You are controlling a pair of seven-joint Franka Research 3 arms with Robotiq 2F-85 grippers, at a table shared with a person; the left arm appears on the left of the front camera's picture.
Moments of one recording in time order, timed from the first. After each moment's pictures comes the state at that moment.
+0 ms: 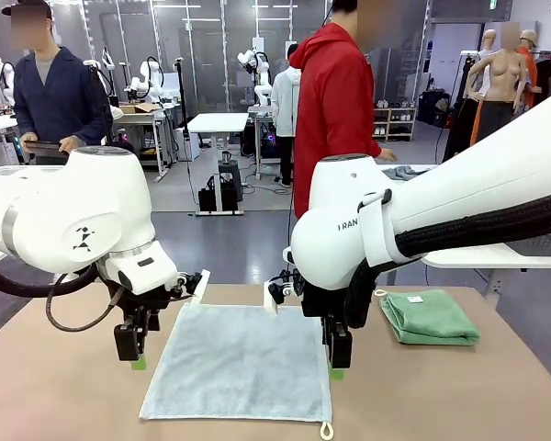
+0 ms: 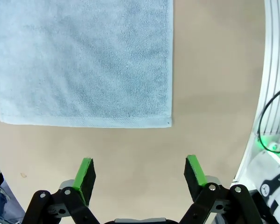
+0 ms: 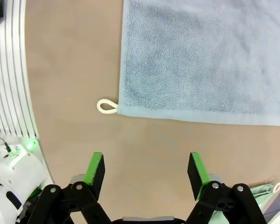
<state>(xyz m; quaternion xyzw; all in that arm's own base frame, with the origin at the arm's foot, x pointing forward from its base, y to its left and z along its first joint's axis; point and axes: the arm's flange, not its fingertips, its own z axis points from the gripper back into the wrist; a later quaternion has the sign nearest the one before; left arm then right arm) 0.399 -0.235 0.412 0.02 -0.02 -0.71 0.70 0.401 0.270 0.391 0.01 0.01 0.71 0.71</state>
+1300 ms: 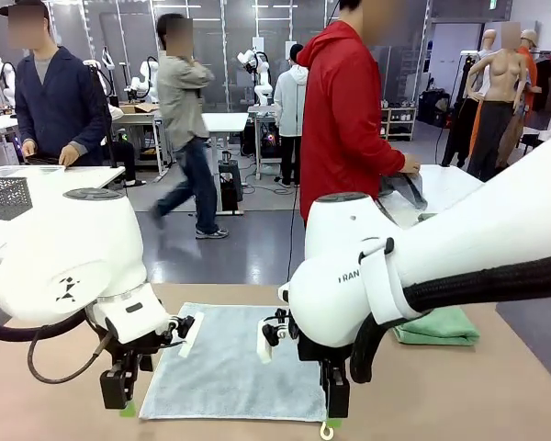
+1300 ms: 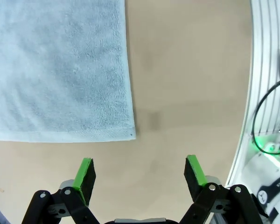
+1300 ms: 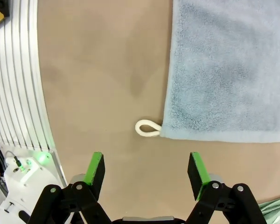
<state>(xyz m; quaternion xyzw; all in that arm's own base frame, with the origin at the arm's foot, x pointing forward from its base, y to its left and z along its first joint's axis) 0.356 -0.225 0.362 0.01 -0.01 -0.73 0.68 0.347 0.279 0.347 0.02 0.02 0.70 0.72</state>
